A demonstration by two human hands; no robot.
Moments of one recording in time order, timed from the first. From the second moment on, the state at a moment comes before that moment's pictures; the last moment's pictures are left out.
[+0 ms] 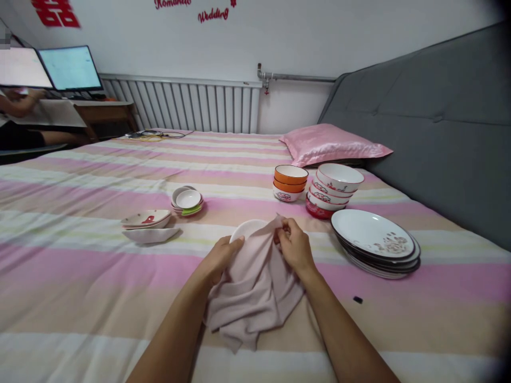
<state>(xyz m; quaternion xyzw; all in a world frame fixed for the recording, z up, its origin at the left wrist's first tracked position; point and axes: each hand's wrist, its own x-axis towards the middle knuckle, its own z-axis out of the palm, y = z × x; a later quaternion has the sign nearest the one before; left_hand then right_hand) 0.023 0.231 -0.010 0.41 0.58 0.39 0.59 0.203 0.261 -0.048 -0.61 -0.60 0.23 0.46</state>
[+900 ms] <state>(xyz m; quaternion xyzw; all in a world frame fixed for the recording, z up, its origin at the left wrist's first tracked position) 0.028 0.243 -0.009 0.24 0.41 0.81 0.34 0.201 0.270 -0.042 -0.27 -0.17 0.64 0.70</state>
